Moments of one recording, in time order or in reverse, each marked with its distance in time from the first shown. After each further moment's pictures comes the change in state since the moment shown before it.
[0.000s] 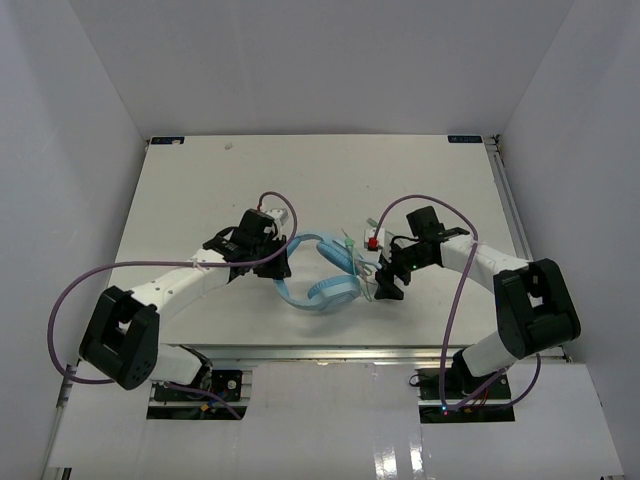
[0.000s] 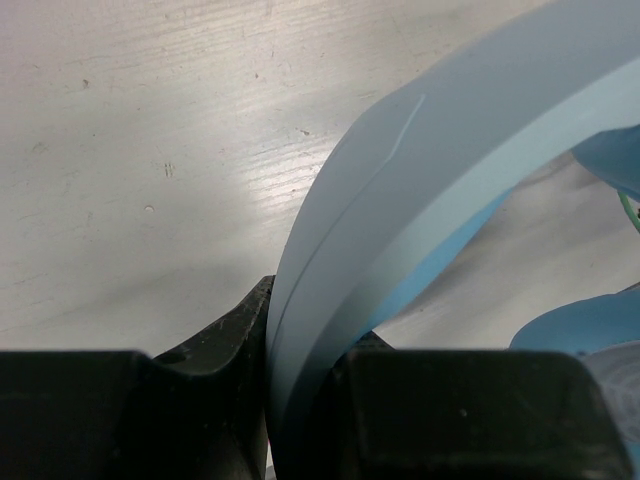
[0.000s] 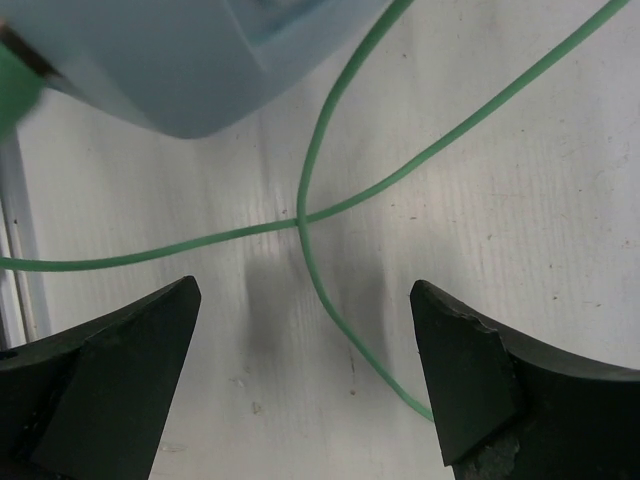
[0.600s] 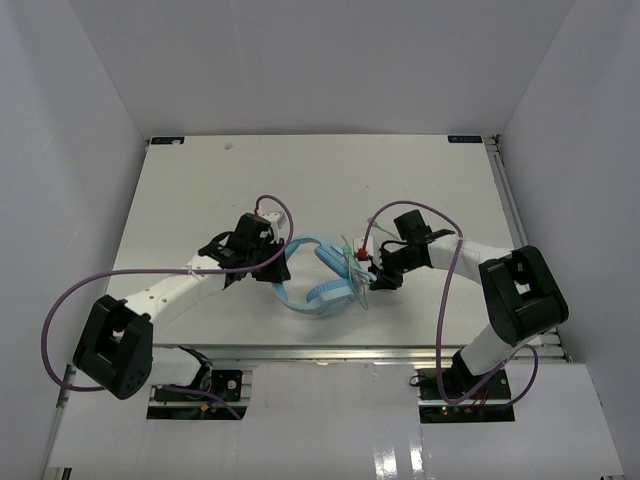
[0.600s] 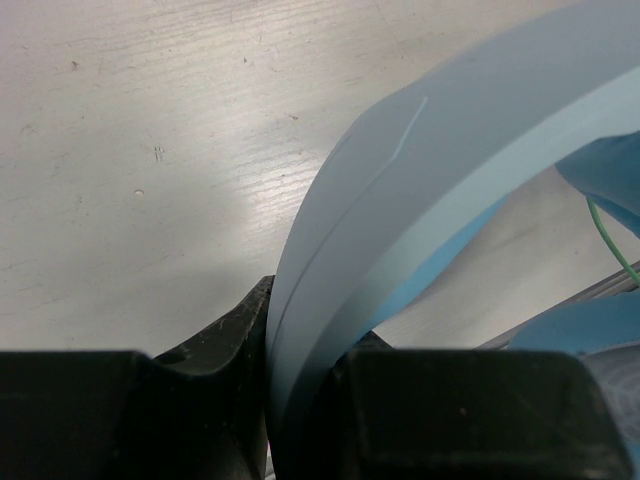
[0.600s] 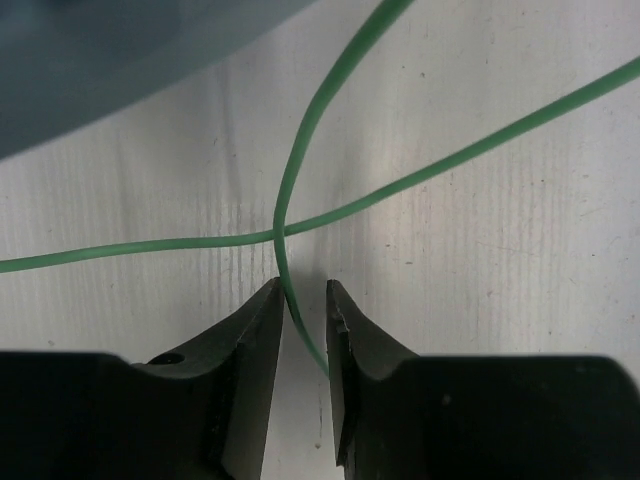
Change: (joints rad) left arm 0.000 -0.065 -0.048 0.020 0.019 -0.014; right arm 0.068 0.095 0.003 0.082 0.061 -0.108
